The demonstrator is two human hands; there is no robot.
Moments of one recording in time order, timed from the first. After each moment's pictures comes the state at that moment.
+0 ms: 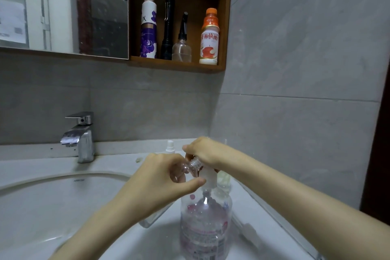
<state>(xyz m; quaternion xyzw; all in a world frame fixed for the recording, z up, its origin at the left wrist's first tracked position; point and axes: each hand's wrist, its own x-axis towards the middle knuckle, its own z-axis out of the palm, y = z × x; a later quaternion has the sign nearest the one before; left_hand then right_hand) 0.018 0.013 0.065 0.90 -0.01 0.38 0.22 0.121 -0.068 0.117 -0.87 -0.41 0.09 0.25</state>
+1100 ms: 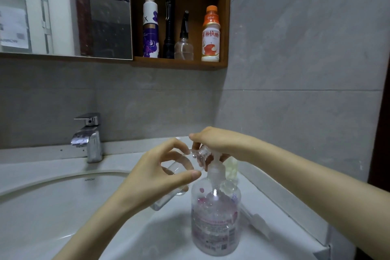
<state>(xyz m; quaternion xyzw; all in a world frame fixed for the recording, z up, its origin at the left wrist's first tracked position) 0.000 0.031 0.062 0.84 -0.03 0.32 0.44 0.118 -0.073 0.125 -0.86 -0.38 0.14 0.30</state>
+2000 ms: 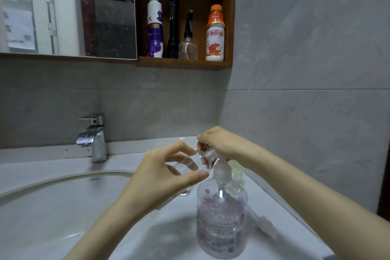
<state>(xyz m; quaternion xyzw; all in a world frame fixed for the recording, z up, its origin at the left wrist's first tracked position) -0.002 0.023 0.063 0.85 0.01 0.36 0.39 0.118 -0.074 0.122 -0.86 -0.39 0.10 0.32</state>
